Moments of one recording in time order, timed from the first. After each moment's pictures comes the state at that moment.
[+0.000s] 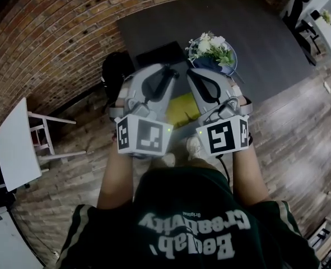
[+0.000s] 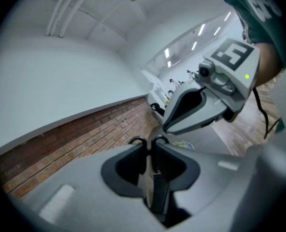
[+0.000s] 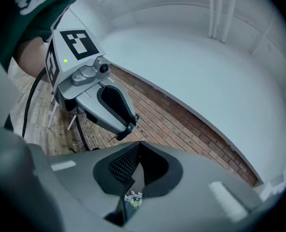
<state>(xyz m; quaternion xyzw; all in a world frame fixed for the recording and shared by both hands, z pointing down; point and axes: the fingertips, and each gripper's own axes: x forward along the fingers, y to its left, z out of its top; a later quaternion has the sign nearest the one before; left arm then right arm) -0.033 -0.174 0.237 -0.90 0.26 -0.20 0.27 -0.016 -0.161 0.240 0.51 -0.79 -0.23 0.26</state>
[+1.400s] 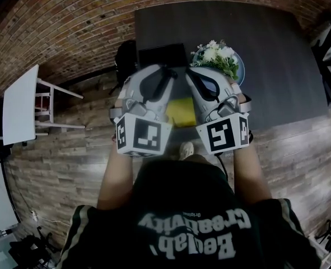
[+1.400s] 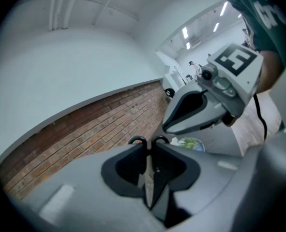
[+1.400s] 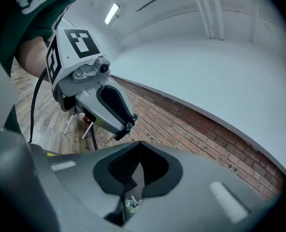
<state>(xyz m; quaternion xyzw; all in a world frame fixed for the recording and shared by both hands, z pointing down) 0.045 -0.196 0.261 -0.86 0.39 -0.26 0.22 0.068 -0.190 0.263 0.39 -0.86 -0.26 0.20</state>
